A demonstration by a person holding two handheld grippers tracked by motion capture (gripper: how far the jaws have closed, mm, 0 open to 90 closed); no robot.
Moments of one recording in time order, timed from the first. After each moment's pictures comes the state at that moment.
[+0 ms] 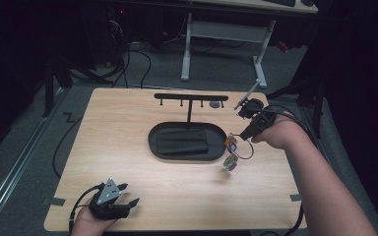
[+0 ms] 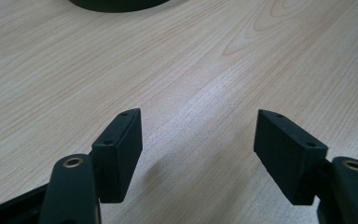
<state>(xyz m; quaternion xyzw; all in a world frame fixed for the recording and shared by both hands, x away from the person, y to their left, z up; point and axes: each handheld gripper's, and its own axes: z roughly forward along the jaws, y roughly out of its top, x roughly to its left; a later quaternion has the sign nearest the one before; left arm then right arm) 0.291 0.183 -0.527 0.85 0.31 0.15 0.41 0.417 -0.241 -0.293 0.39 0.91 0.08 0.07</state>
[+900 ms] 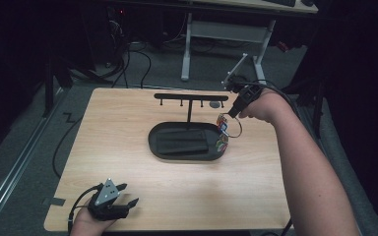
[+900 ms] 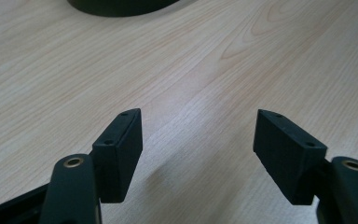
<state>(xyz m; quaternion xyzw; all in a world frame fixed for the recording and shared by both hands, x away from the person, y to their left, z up) 0.288 0.184 -0.523 0.85 0.30 0.16 0.41 0.479 -0.217 -0.273 0.40 0.91 0.09 0.07</state>
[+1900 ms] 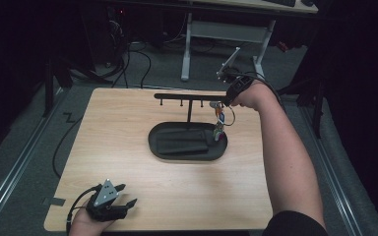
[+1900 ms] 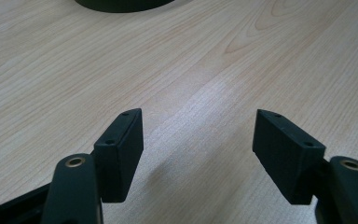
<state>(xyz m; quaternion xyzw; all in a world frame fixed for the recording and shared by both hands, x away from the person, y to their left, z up) 0.287 0.188 -0.525 0.85 0.31 0.16 0.41 0.539 -0.217 -0.298 0.42 0.90 0.10 0.09</state>
